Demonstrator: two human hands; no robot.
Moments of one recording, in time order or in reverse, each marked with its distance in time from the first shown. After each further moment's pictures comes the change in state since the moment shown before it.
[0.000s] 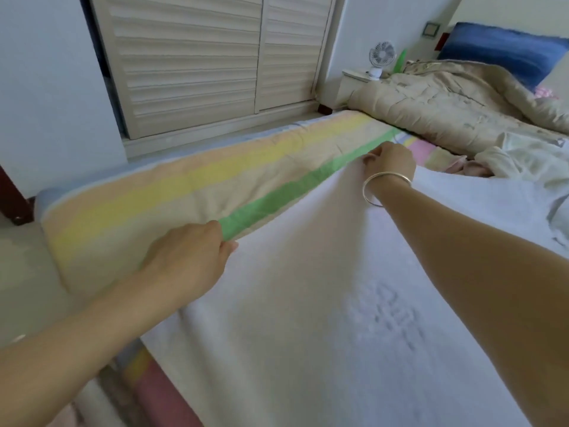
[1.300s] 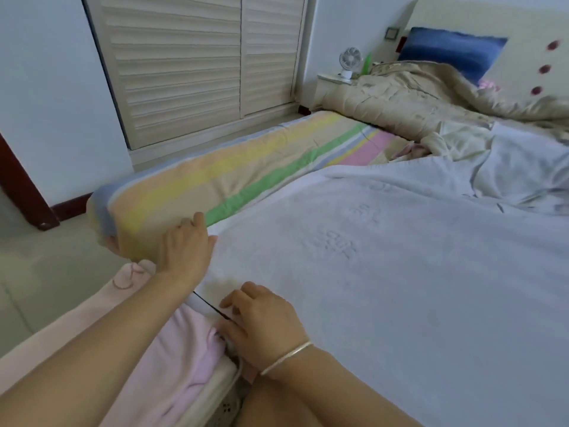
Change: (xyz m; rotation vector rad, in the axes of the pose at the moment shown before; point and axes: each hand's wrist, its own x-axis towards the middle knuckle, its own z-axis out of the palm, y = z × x) left_hand -0.084 -0.038 0.007 0.160 0.230 -0.063; right_hand -0.395 -0.052 -0.075 0.275 -0.533 -0.612
